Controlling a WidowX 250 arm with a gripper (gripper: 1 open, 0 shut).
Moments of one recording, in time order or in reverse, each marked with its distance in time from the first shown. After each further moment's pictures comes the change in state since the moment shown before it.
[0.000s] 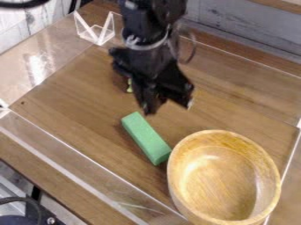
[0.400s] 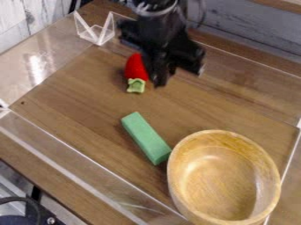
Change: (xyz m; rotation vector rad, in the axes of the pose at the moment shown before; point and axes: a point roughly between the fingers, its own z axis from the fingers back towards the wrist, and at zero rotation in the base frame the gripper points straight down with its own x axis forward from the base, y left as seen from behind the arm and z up) arm 0.027 0.001 0.012 0.011 -0.028 0.072
